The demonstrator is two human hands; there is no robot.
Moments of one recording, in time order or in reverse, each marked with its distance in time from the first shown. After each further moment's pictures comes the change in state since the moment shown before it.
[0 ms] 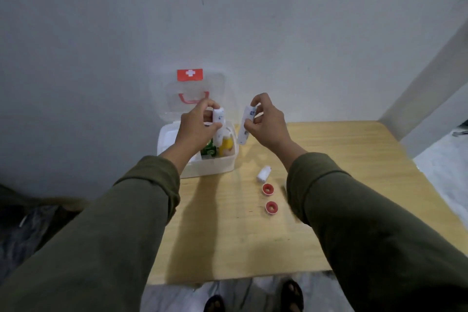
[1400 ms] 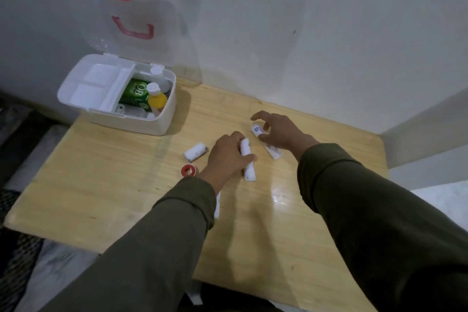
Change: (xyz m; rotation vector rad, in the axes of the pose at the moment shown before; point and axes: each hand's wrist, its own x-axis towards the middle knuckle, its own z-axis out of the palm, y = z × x) left_hand -0.011 0.009 0.288 0.141 -0.133 -0.392; right_hand 0.075 0.233 -0.081 -0.490 -0.751 -0.066
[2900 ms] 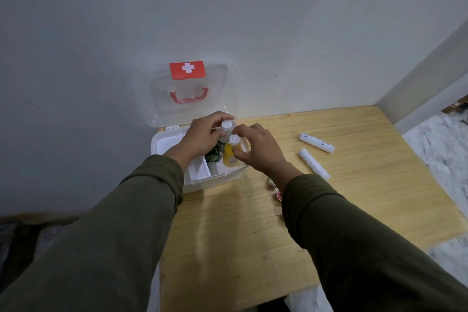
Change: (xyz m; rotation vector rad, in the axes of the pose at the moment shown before) left_hand 0.101 -0.098 -0.263 -0.104 -0.301 0.529; right_hand 0.044 -0.251 0.057 0.096 0.620 0.083
